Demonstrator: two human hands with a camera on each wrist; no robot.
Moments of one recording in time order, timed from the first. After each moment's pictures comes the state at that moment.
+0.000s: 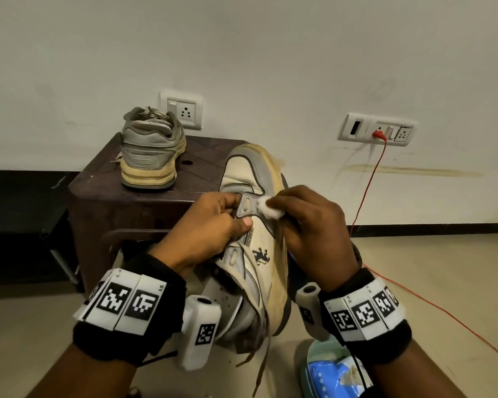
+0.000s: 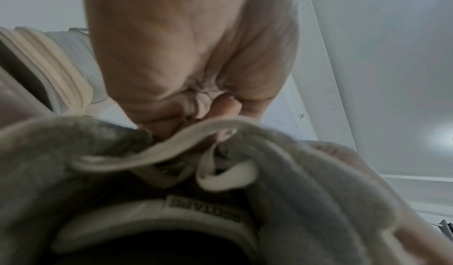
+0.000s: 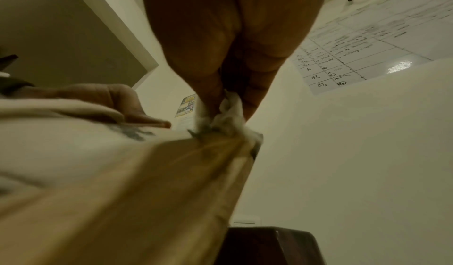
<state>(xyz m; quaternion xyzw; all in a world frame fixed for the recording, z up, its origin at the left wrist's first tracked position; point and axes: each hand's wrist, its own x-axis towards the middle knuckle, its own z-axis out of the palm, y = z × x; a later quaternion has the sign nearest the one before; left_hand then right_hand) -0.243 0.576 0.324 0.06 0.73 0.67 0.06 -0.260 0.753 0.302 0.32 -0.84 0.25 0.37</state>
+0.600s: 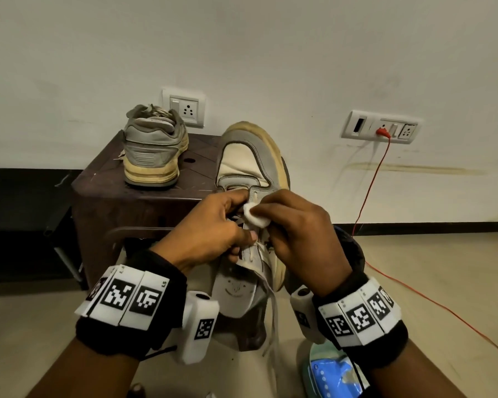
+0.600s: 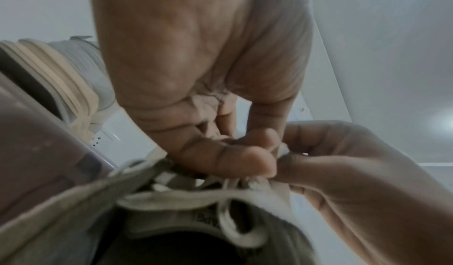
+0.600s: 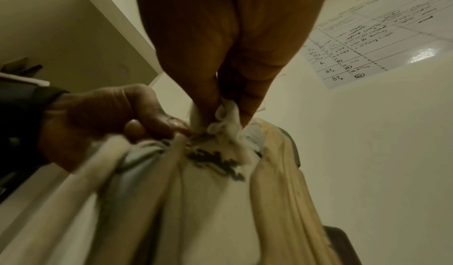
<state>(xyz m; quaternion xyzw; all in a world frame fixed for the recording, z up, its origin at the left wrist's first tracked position) -0.245 0.571 0.315 0.14 0.75 0.64 0.07 -0.255 0.738 0.302 0.37 -0.83 0.25 0.32</state>
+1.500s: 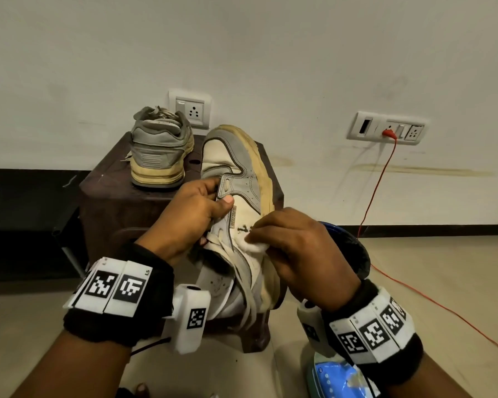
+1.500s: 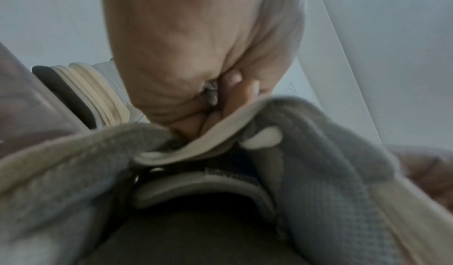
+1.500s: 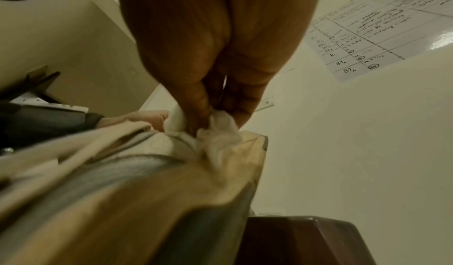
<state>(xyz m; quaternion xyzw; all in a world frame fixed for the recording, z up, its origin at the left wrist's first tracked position) -0.259 0.549 0.313 0.05 0.68 0.73 0.01 -0.245 0.740 0.297 0.44 -0.83 0.20 0.28</state>
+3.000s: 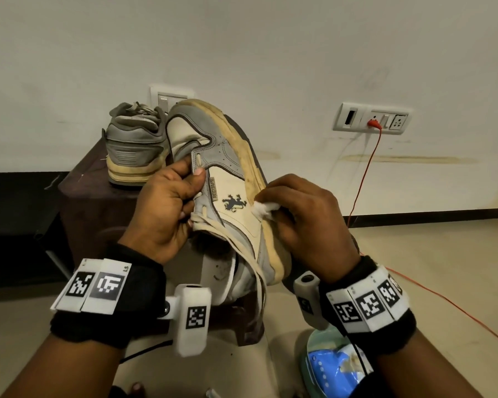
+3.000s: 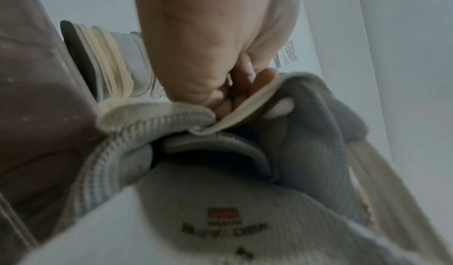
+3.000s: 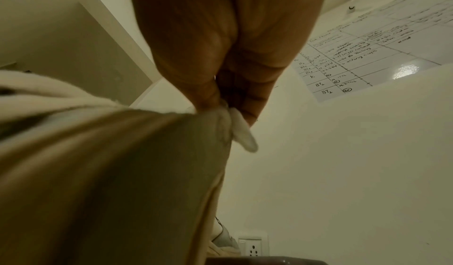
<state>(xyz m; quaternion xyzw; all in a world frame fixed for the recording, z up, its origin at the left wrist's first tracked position) -0.250 0.557 0.326 0.06 0.53 0.84 -0.04 -0.250 0.757 0.317 0.36 -0.84 0.24 0.33</state>
